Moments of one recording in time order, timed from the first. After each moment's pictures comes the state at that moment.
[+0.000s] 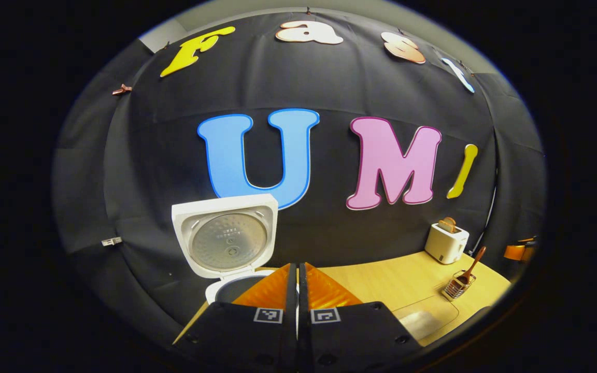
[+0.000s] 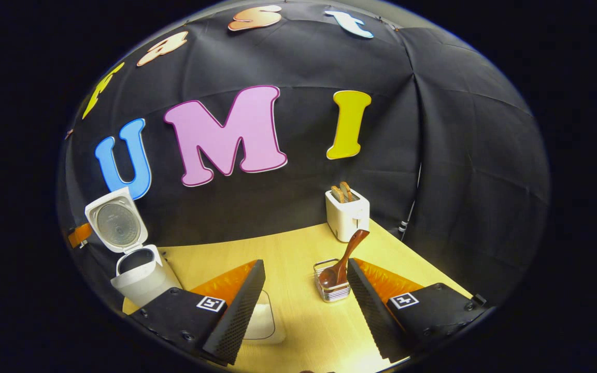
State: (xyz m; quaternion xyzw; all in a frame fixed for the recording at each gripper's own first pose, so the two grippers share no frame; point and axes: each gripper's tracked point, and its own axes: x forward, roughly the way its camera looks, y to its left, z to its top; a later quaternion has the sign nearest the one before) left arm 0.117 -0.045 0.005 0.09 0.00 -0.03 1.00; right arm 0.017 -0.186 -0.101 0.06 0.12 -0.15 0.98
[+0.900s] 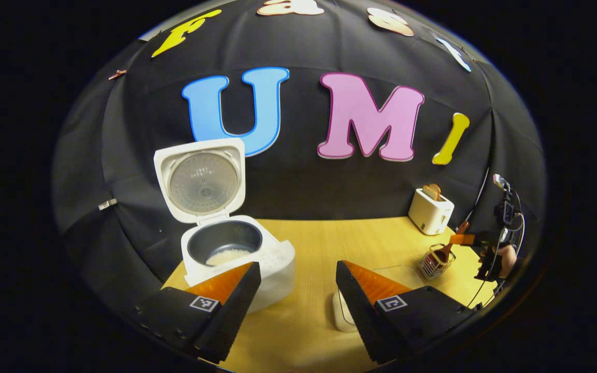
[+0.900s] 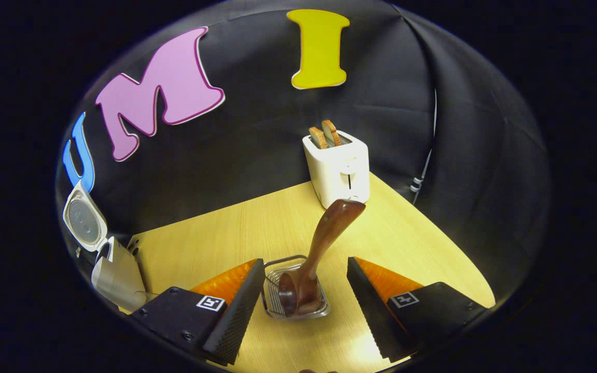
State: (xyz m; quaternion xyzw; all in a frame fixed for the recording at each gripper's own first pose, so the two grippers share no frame) left arm 0.073 -0.110 -0.094 0.08 0.14 -0.02 0.99; right arm 0.144 -0.304 -0.244 0.13 0.25 -0.13 0.95
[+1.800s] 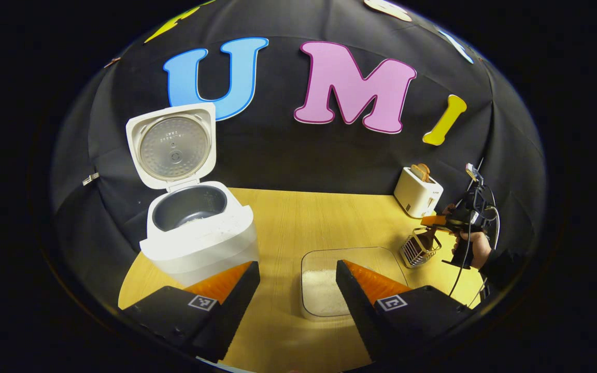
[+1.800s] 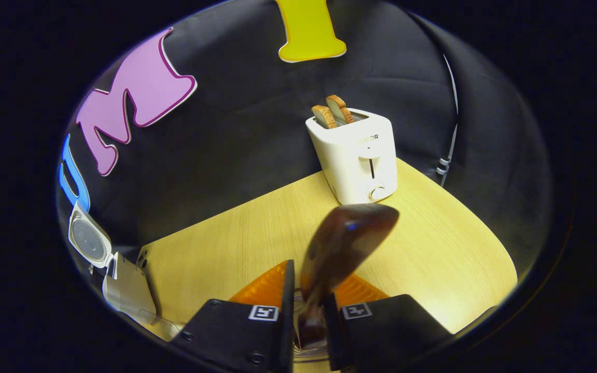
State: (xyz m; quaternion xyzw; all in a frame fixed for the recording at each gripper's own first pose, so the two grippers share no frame) left arm 0.081 -0.162 -0.135 0.06 0.19 -0.04 0.98; right arm 0.206 -0.307 -0.283 0.18 0.27 -0.10 0.94
